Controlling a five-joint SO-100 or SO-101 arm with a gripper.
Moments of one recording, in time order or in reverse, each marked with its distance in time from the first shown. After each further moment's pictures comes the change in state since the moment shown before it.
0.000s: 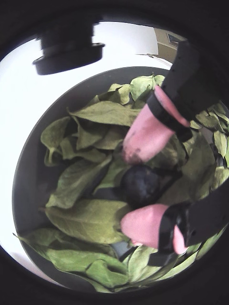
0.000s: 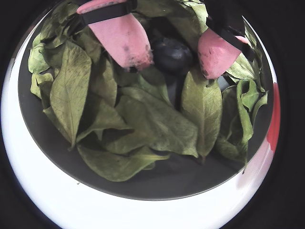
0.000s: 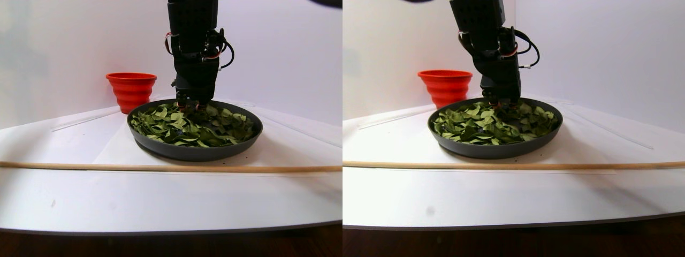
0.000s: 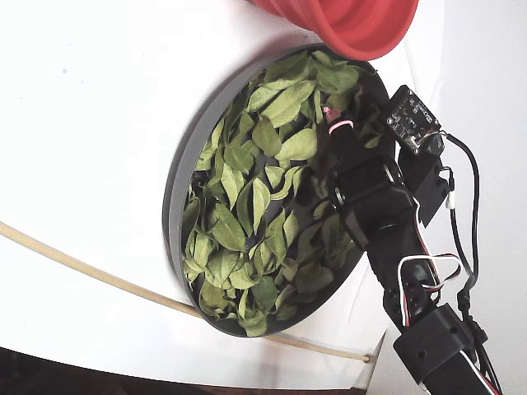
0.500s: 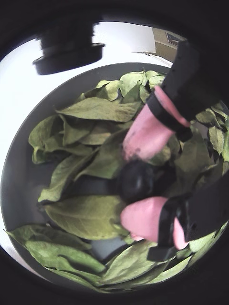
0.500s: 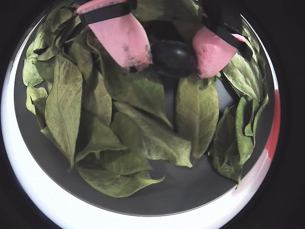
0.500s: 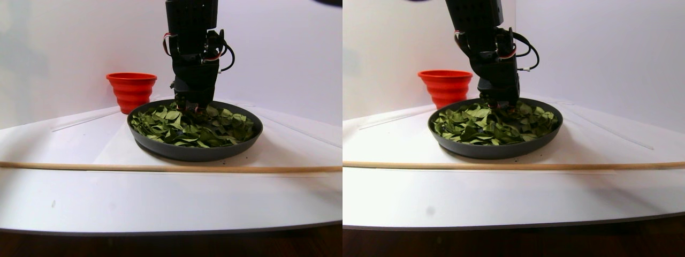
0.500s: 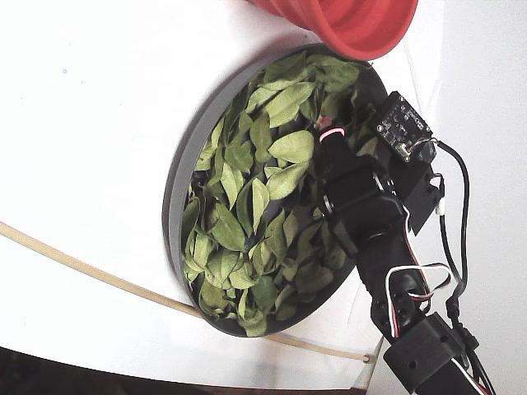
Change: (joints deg) arm -0.2 0.1 3.9 -2.5 0.6
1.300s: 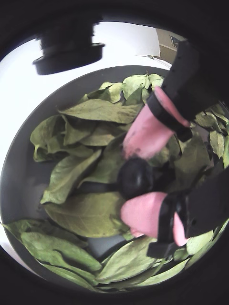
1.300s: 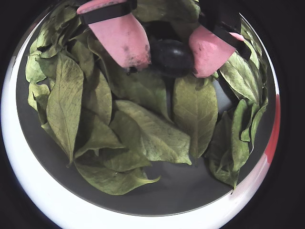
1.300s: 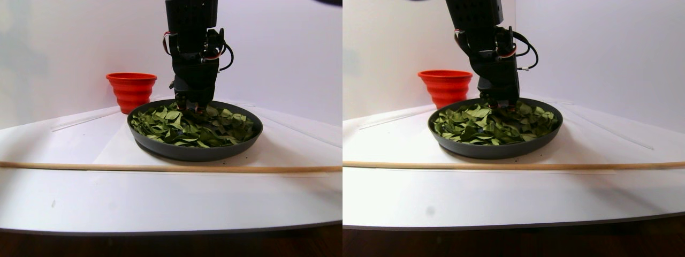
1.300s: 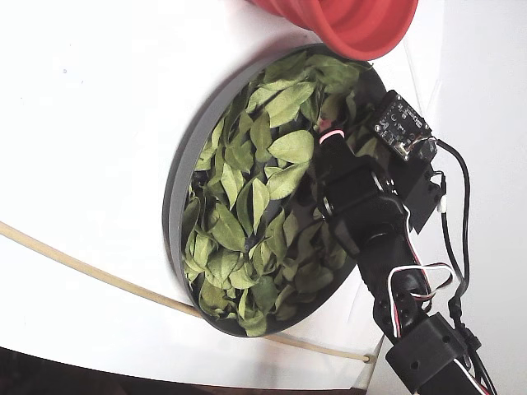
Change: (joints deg) arm 0.0 1.0 0.1 0.5 -2.7
